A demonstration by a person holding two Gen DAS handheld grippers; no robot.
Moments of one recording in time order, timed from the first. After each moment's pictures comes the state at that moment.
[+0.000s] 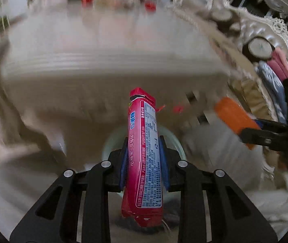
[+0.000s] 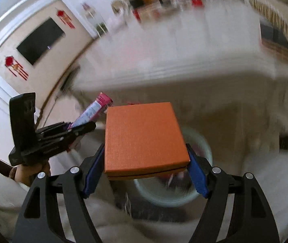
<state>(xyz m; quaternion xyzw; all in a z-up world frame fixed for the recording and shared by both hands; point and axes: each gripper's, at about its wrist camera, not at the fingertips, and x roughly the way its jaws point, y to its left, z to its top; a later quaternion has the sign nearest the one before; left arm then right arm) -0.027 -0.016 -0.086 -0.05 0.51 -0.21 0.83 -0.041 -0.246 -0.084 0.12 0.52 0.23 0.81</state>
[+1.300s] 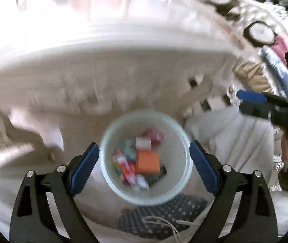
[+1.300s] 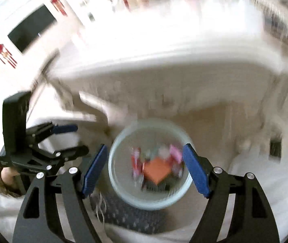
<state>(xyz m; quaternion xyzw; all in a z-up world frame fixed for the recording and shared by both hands) 0.012 -0.027 -0.095 0.00 0.51 -0.22 0.83 -0.004 -0.257 -0.066 0.07 0.46 0.20 0.86</state>
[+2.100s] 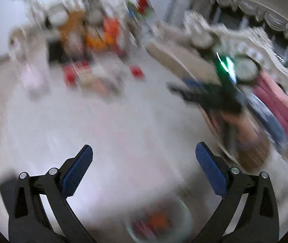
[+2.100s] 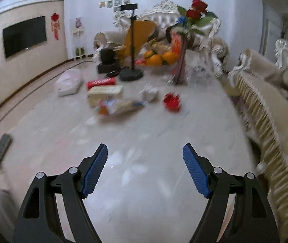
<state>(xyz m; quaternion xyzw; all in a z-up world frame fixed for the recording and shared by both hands) 0.147 -0.006 0.080 0.00 0.35 -0.25 0.90 0.231 -0.254 0.033 -0.05 0.31 0.10 0.94</state>
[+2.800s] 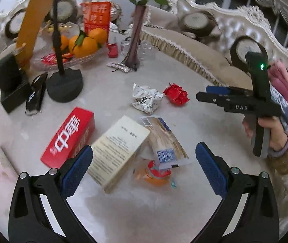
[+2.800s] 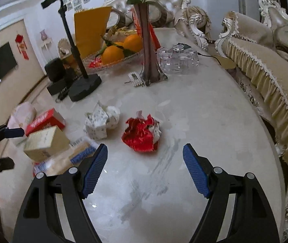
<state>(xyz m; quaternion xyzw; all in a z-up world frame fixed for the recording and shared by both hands) 0.448 -0.032 0.011 0.08 0.41 -0.37 0.83 0.397 -0.296 -0.008 0.09 0.37 0.06 0.92</state>
